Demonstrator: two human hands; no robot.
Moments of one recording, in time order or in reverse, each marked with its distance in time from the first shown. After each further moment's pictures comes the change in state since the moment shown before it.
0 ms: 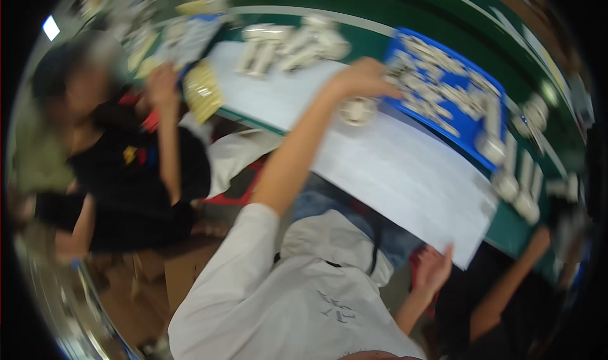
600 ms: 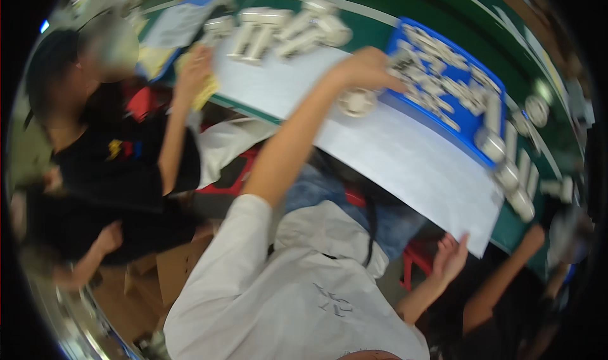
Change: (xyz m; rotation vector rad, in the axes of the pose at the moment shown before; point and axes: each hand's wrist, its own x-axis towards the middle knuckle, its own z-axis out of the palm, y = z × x) left_hand -0.007 -0.005 -0.004 0.004 -0.053 -0.026; right_hand 0.028 -0.043 0.003 -0.206 0.144 -0.155
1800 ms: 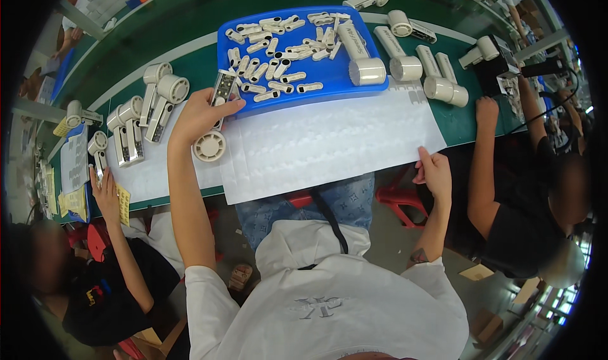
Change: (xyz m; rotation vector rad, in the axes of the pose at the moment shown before) left_hand -0.023 0.005 0.005 -0.142 -0.014 -0.127; right_hand 0.009 -0.070 0.013 -0.930 0.122 -0.121
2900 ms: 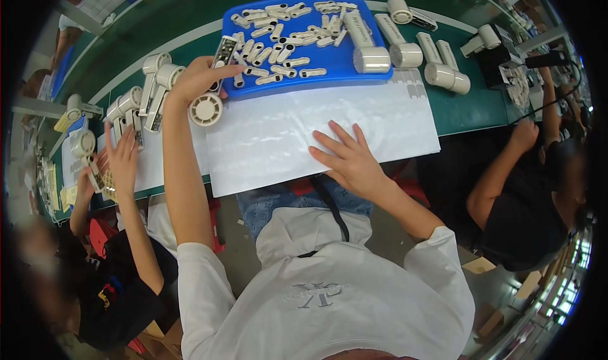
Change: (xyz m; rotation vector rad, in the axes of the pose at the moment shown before) left_hand 0.036 0.019 -0.013 -0.024 -0.105 0.027; right_hand -0.046 -0.047 0.130 -0.657 -0.364 -1.189
